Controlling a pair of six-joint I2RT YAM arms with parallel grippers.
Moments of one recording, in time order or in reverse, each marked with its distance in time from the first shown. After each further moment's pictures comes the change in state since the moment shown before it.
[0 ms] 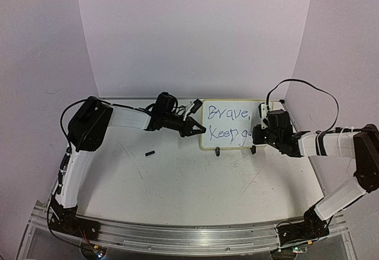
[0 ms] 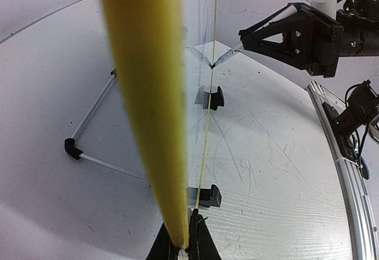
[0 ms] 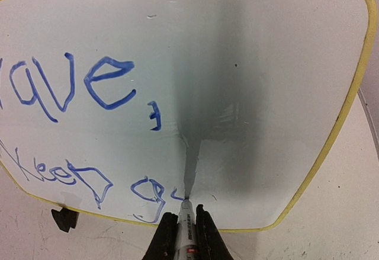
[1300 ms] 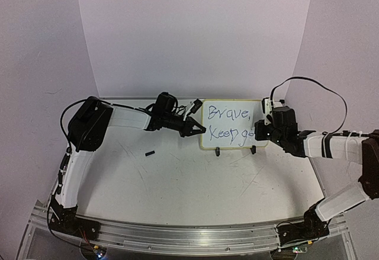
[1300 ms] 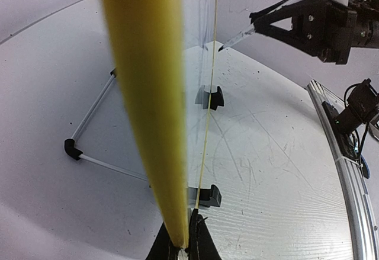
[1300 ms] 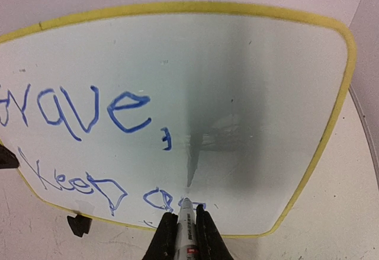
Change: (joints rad) left arm 0.000 0.000 0.000 0.000 0.000 0.005; right arm 0.002 -0.052 -0.002 -0.003 -0.011 0.000
